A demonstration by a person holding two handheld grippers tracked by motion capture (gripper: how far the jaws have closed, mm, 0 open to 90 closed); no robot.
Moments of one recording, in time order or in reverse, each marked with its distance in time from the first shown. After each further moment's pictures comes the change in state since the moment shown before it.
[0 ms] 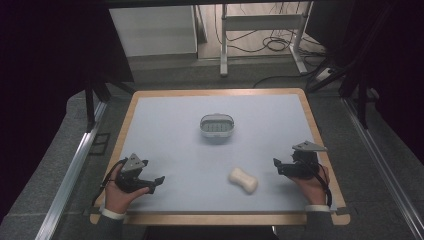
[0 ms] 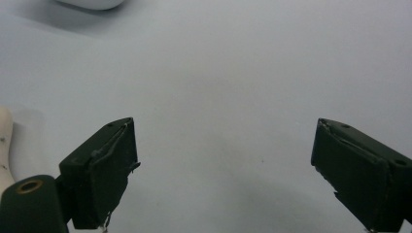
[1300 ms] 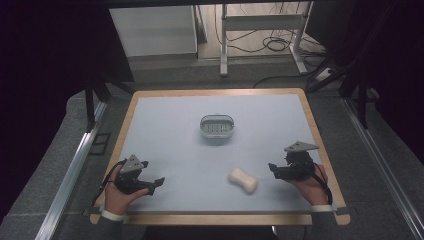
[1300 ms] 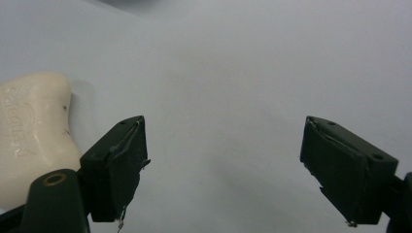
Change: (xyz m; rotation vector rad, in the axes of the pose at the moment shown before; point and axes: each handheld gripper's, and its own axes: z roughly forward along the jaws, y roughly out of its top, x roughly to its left) left arm -0.002 -0.002 -0.001 -0.006 -0.025 -0.012; right arm 0.021 0.014 -0.011 0.092 0.073 -0.106
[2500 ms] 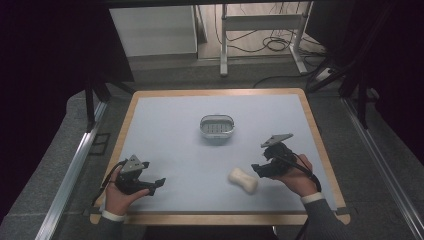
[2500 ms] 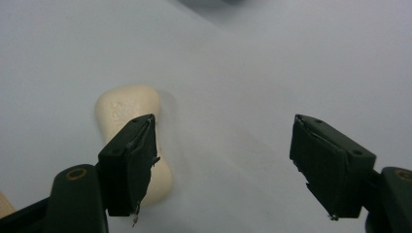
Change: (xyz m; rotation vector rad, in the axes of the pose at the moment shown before) left arm -0.001 0.000 0.000 0.000 -0.008 -0.001; right arm 0.047 0.049 0.000 0.132 0.114 -0.151
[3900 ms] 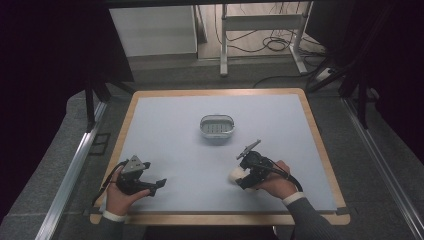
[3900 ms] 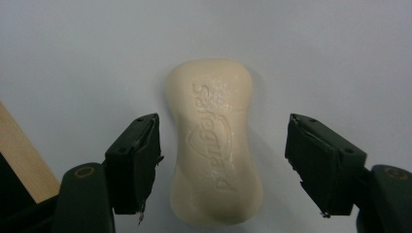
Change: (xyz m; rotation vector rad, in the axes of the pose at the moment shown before) left arm -0.001 0.000 0.001 -0.001 -0.013 0.000; right arm 0.045 0.013 0.040 0.215 0.110 -0.100
